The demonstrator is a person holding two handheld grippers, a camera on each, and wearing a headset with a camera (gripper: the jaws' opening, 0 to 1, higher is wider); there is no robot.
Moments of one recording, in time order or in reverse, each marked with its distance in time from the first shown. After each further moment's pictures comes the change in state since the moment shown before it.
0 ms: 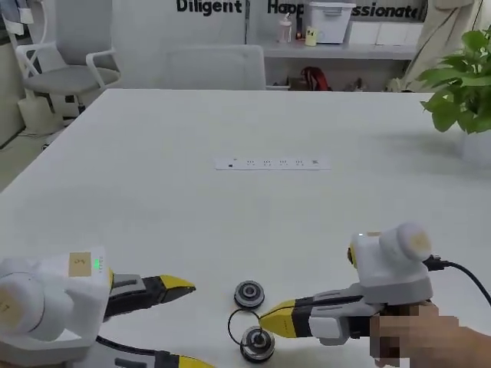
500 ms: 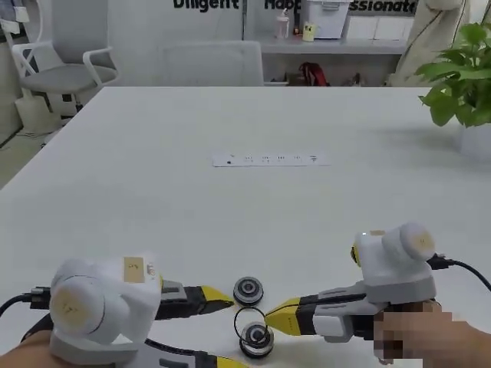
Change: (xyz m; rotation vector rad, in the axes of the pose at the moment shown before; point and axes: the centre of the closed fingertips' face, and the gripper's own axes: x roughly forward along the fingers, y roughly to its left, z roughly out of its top) left arm 0.037 -0.028 0.007 0.058 0.029 -0.098; right arm -0.006 -0.007 -0.006 -0.007 -0.001 -0.032
